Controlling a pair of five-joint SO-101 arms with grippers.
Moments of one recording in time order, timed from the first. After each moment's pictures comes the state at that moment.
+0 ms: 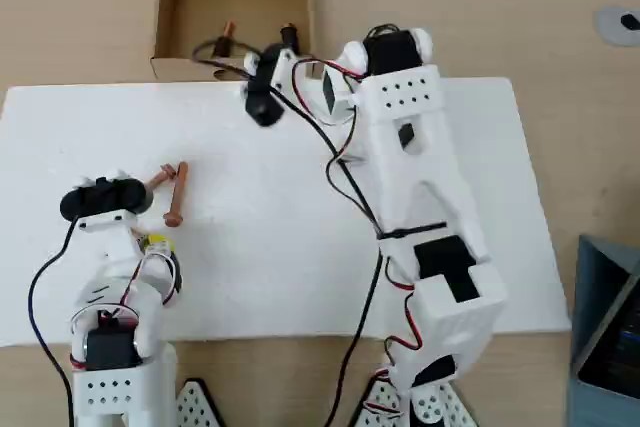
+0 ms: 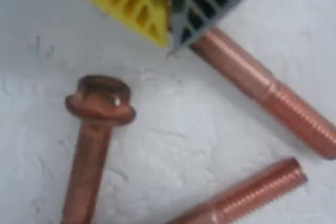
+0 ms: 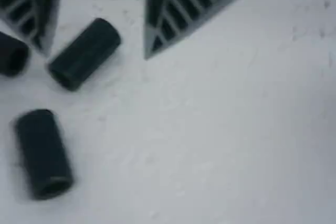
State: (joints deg) left arm -8.6 -104.2 94.8 61.2 -3.0; right arm -19.5 14.9 -23.2 99.7 53.1
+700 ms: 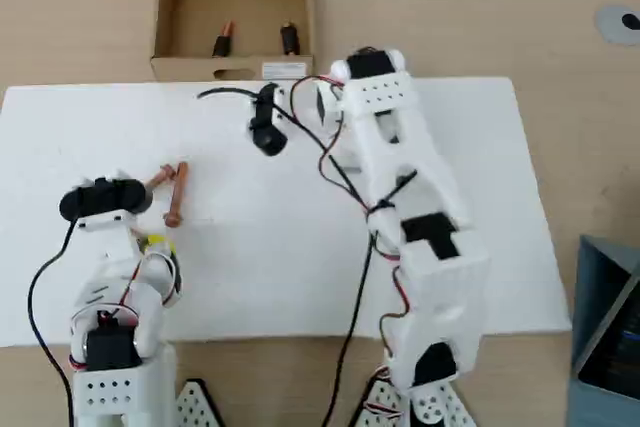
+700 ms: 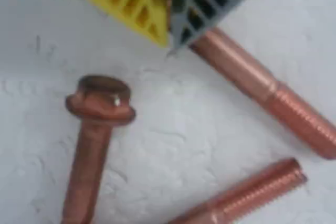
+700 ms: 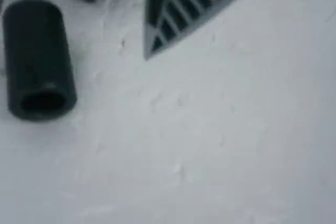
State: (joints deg) left arm -8.6 -104.2 94.8 61.2 -3.0; right arm -18.1 28.5 -17.2 86.2 62.7
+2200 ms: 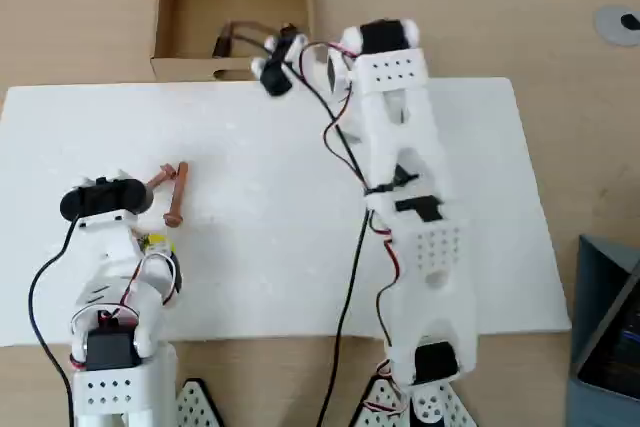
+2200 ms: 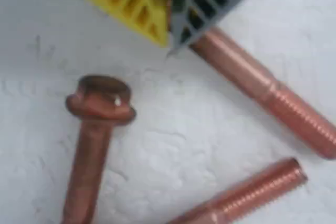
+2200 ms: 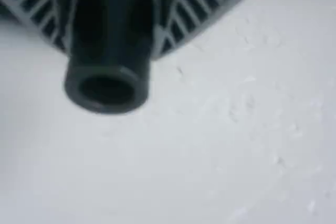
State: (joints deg) left arm -8.6 -104.2 94.8 61.2 -3.0; right arm -15.4 38.5 -50.1 101.0 43.6
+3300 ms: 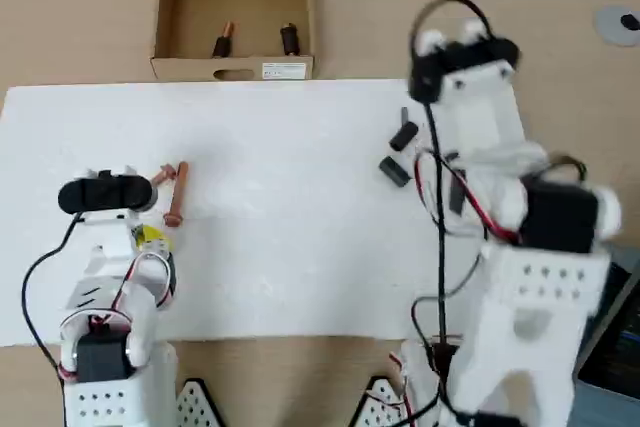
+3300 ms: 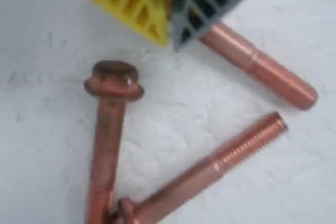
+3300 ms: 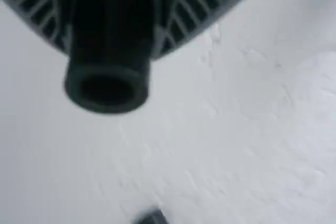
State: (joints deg) left arm -8.6 -104.1 84.8 67.1 -10.0; right arm 4.3 -40.8 9.3 100.5 8.5
